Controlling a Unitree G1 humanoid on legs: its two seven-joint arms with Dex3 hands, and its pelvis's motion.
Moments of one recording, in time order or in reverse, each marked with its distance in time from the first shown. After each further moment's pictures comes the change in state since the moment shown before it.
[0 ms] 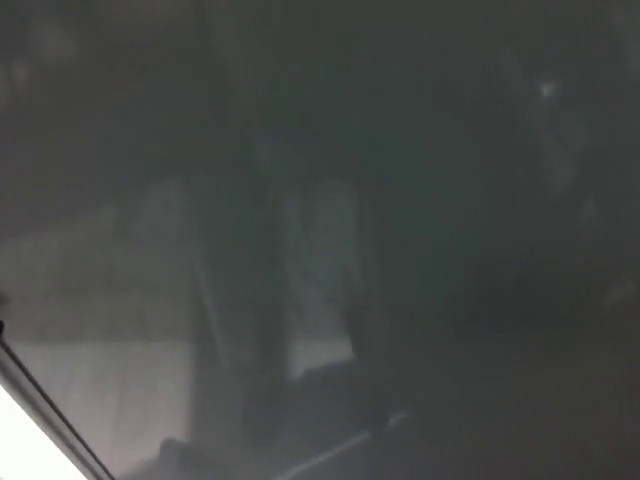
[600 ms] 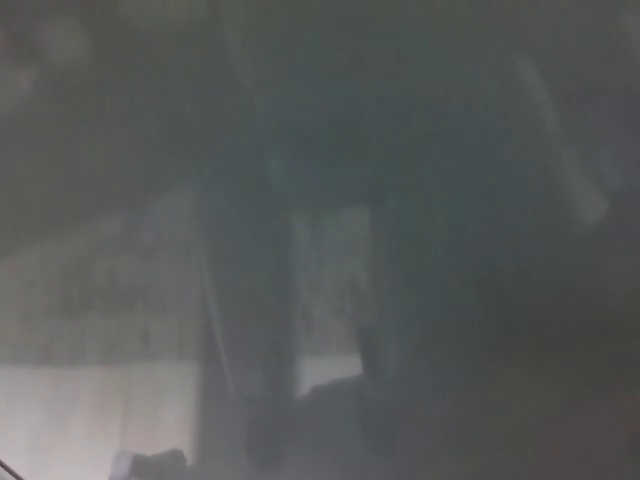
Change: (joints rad) left_arm 0.010 0.169 0.101 0.090 0.041 0.013 0.039; right_arm -0.005 -0.010 0.011 0.000 -0.002 0.000 0.000
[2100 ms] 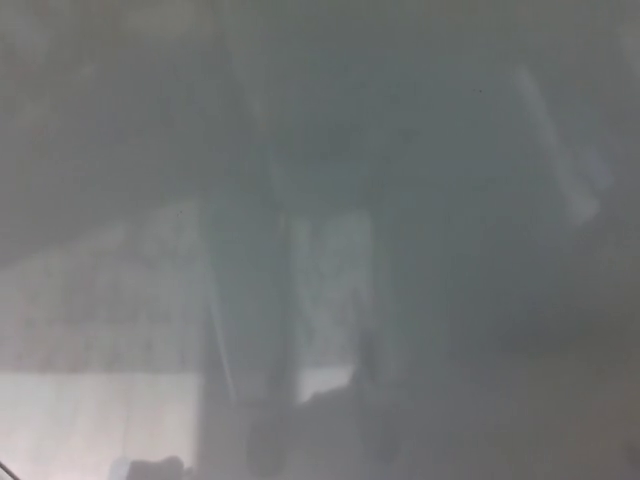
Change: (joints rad) left_arm 0.790 -0.471 0.486 -0.428 -0.107 -0.061 0.477; right_arm 0.002 -0.001 0.019 0.000 -0.005 0.000 -0.008
